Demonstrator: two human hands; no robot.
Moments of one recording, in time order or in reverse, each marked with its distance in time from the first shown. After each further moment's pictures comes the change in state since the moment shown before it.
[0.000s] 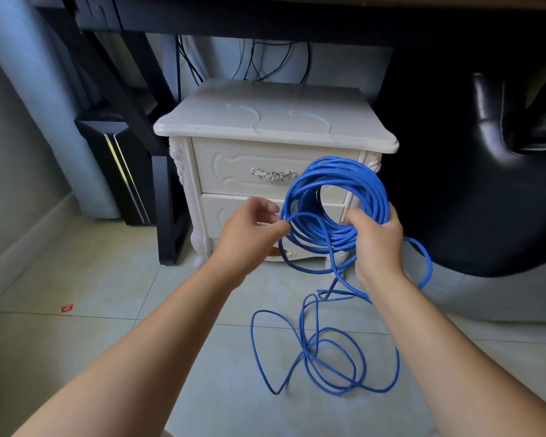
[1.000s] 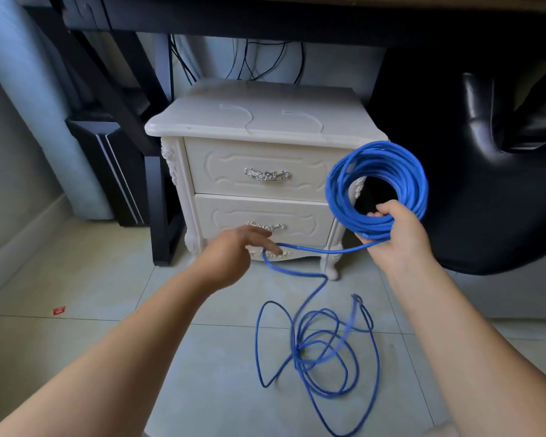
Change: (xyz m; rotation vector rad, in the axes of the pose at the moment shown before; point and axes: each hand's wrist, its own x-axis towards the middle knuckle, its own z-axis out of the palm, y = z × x) left_hand 0.023 -0.044 -0.025 0.693 -0.205 0.371; right_hand 0.042 -0.007 -0.032 0.626 0.080 0.446
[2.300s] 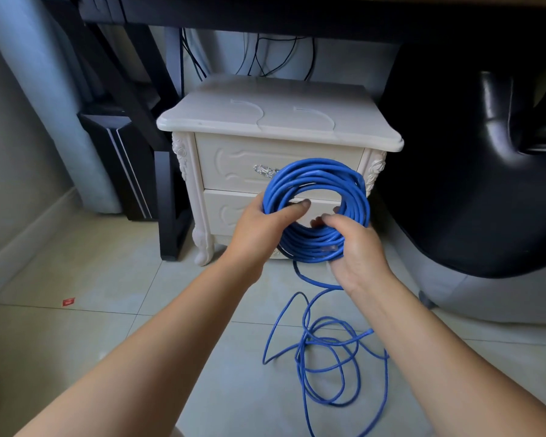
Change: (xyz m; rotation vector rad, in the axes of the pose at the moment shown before) left_hand 0.001 0.068 -0.005 -0.981 0.231 -0.350; right_hand -0.042 0.059 0.023 -0.323 -0.266 -0.022
